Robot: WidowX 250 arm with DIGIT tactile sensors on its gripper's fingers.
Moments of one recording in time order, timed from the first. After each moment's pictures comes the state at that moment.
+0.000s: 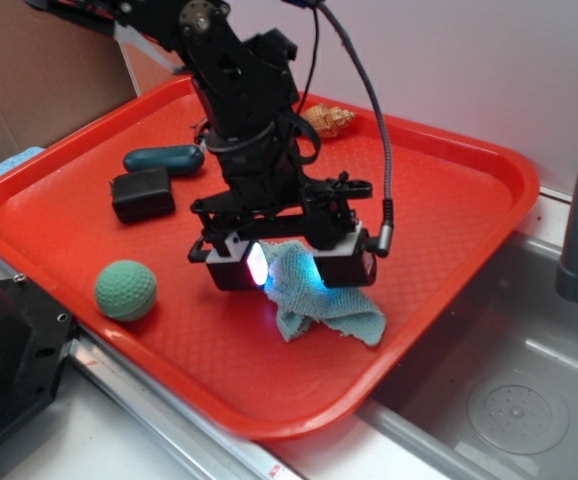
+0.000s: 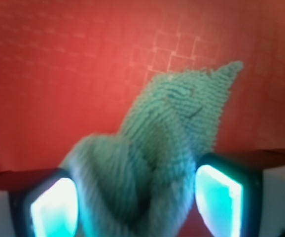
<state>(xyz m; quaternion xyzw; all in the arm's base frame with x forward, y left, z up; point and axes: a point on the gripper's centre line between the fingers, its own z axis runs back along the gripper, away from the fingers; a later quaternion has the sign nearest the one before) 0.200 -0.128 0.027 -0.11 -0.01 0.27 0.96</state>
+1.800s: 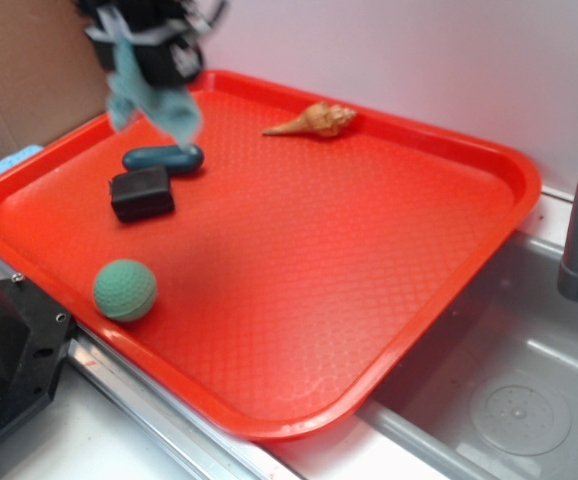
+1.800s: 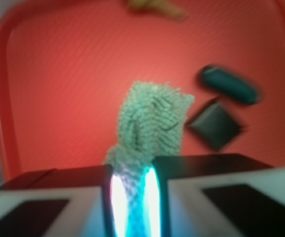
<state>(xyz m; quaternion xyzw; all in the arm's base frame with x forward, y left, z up) 0.190 -0.016 0.166 -0.04 -0.03 0.10 0.99</state>
